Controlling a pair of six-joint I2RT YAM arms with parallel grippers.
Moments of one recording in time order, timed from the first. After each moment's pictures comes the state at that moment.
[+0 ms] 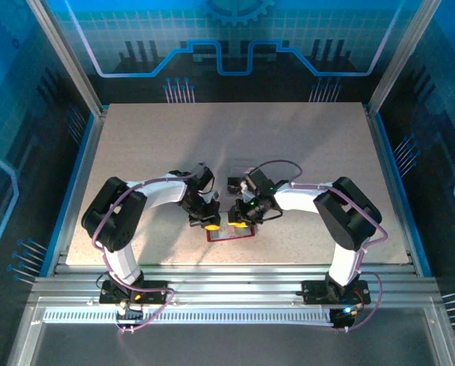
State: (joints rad) left arm -0.51 1.78 0.99 -0.67 0.57 -0.60; right arm 0.66 1.81 0.94 -0.27 -0.60 0.76
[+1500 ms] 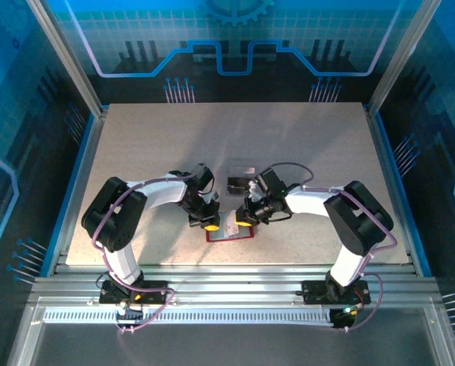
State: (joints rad) left arm -0.51 1.78 0.99 -0.68 0.56 -0.60; right arm 0.59 1.73 0.83 -0.19 -0.69 0.76
